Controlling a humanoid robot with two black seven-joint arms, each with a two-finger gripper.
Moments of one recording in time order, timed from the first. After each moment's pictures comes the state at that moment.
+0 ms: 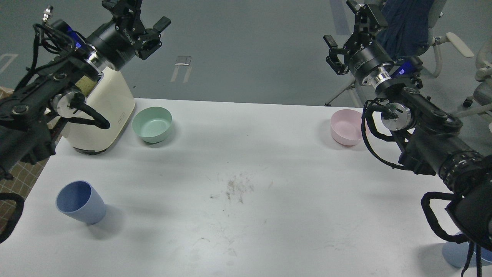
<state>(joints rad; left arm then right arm) -0.90 0.66 -0.76 -0.95 0.75 -0.49 -0.49 1.09 -0.04 0.52 0.23 -0.19 0.49 0.49</state>
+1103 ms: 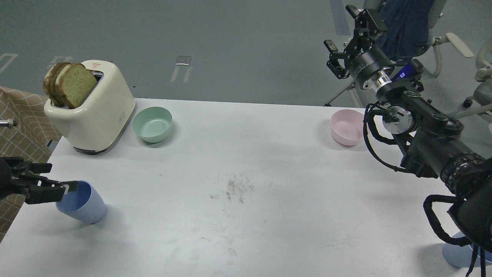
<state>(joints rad) -0.62 1.47 -0.23 -1.52 1.69 -0.20 -0.49 1.07 -0.05 0.51 0.25 -0.20 0.49 0.49</state>
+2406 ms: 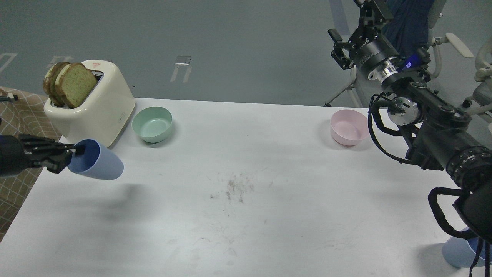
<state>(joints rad) -0.78 1.42 -0.28 -1.52 1.66 -0.17 -0.49 1.12 -0.07 0.51 0.25 -0.21 0.49 0.49</state>
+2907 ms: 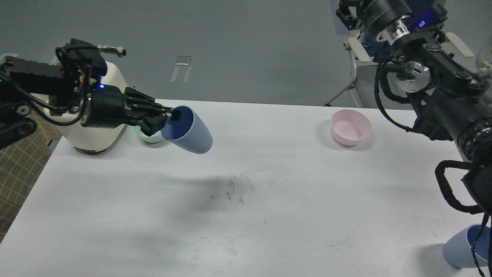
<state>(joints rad) -1.14 0.87 -0.27 -1.50 1.78 -0.47 -0.49 1.31 -0.08 0.50 0.24 -0.21 0.49 0.49</state>
